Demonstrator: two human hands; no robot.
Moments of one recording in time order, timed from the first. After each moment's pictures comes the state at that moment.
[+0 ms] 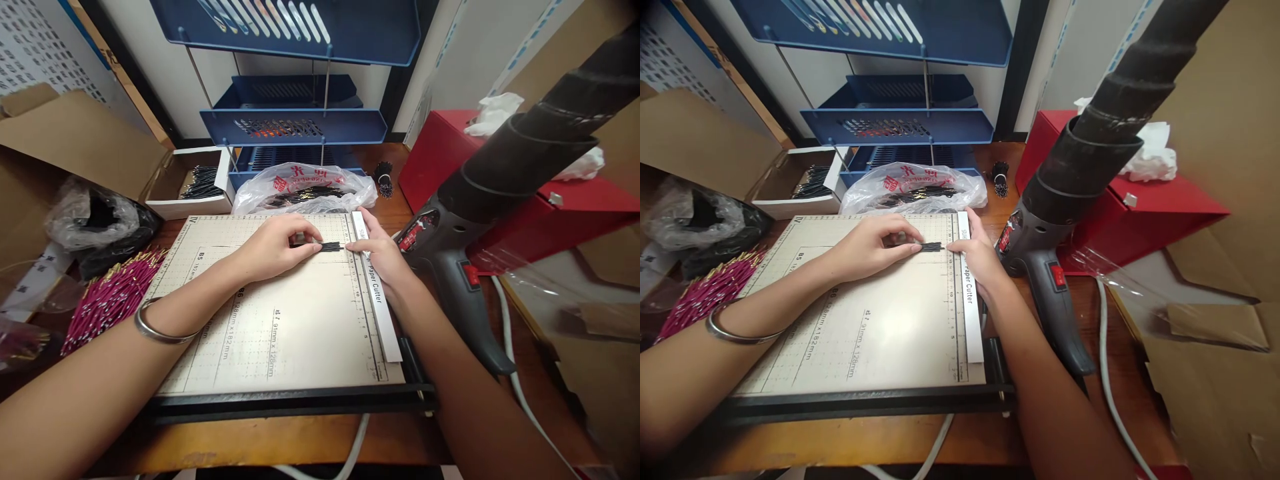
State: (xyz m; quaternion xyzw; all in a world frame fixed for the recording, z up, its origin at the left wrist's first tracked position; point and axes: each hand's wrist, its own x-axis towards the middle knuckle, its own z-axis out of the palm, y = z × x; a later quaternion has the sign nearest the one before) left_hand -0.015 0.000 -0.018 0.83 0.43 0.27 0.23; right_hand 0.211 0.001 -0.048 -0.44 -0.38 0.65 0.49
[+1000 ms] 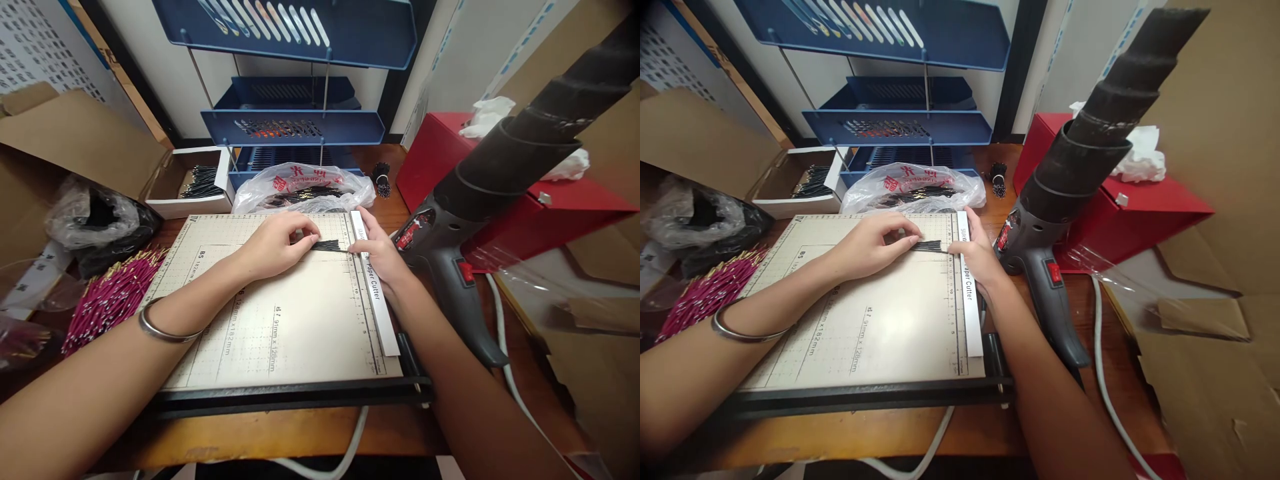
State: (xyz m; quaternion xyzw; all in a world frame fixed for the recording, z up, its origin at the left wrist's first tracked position) left_hand -0.009 -0.003 -0.016 0.83 0.46 0.26 0.19; right_hand 0.215 0.001 -0.054 -0.43 -0.41 0.64 0.49
